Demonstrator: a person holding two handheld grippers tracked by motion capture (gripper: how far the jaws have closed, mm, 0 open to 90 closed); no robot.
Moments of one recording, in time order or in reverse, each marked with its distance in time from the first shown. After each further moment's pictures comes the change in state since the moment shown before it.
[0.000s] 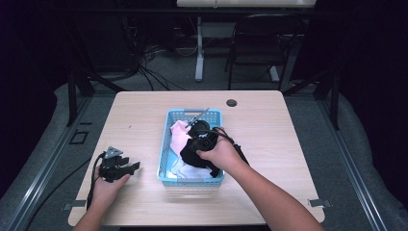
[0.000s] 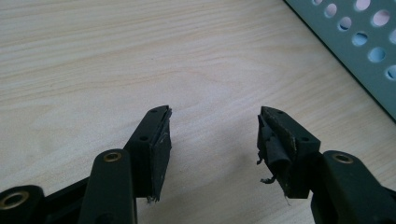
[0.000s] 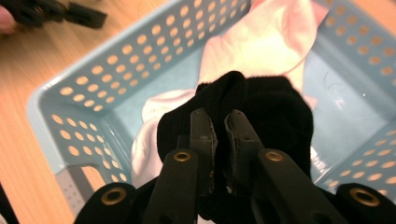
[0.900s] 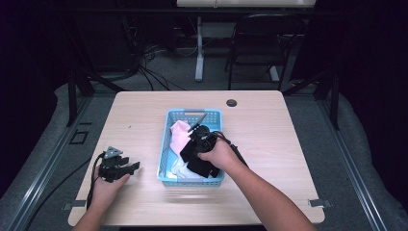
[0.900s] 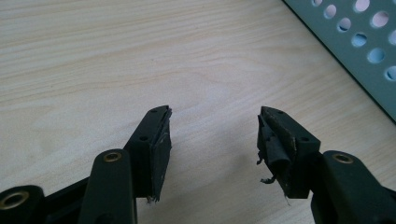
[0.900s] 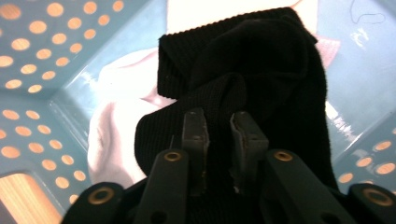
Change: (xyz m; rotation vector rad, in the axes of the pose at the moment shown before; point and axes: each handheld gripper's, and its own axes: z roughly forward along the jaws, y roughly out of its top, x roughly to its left) left arm 0.001 0.000 -0.001 0.002 0.001 -0.001; right arm -0.022 -0.012 0.052 0.214 -0.001 0.102
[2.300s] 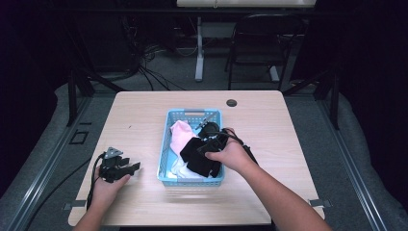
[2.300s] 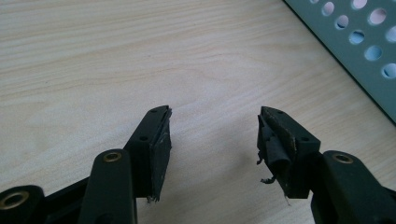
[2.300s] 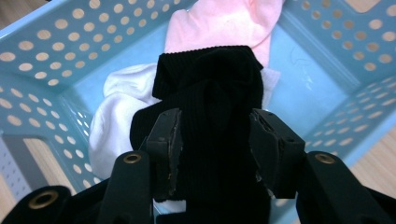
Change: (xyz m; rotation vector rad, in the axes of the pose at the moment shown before) left arm -0.001 -0.001 0.001 -0.003 -0.009 -0.010; right arm -0.001 -0.019 -0.043 -0.170 -0.064 -0.111
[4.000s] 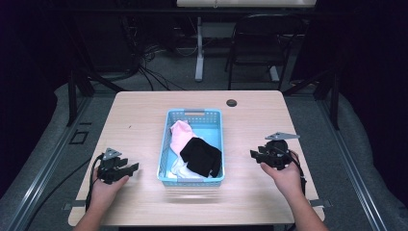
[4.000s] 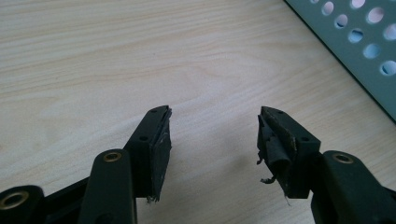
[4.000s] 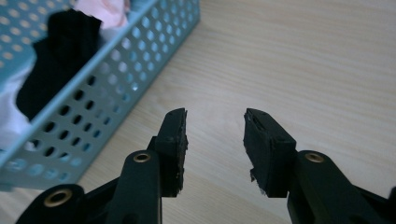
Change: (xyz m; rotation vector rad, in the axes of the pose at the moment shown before) left arm 0.000 -0.002 -0.006 0.000 0.014 0.006; right arm -0.072 -0.157 -0.063 -0.319 -0.152 0.379
